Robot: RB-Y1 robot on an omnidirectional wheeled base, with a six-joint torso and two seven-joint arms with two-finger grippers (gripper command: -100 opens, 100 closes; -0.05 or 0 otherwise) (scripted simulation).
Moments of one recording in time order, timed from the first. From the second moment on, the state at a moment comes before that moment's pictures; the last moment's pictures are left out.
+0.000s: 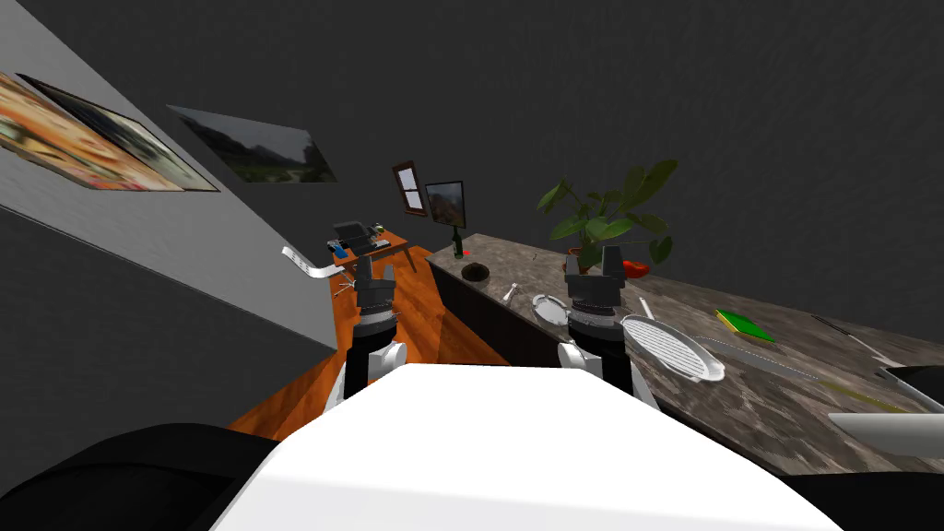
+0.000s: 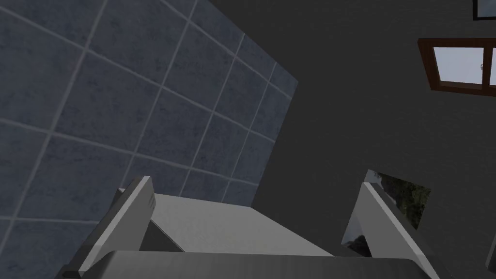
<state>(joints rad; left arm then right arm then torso) 0.50 0.05 0.07 -2.30 0.08 -0.50 -0.13 0.47 -0.03 -0.03 -2.32 0.08 -0.58 -0.10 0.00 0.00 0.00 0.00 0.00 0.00</state>
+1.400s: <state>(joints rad) 0.50 0.05 0.07 -2.30 0.08 -0.50 -0.13 0.76 -0.38 -0.18 -2.33 0.42 -0.54 -0.03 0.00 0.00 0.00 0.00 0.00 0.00</state>
